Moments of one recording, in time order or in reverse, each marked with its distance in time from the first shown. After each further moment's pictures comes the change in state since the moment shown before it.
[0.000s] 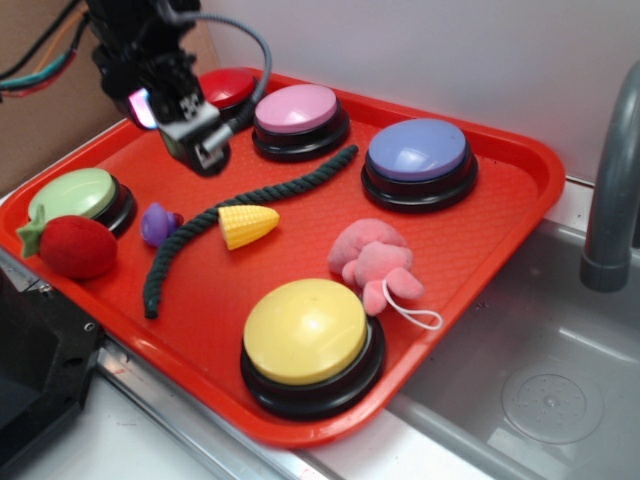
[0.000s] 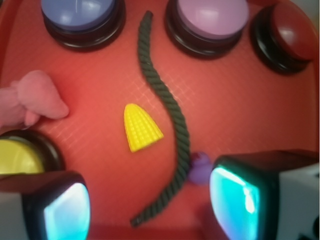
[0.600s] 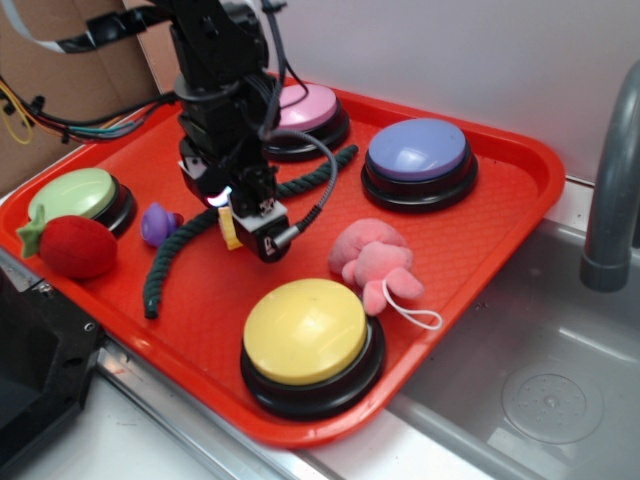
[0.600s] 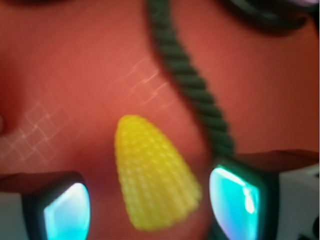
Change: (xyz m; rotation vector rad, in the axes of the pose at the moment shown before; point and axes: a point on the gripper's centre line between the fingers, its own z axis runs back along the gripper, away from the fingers) arm 0.011 -0.003 -0.075 0.040 0.141 -0.017
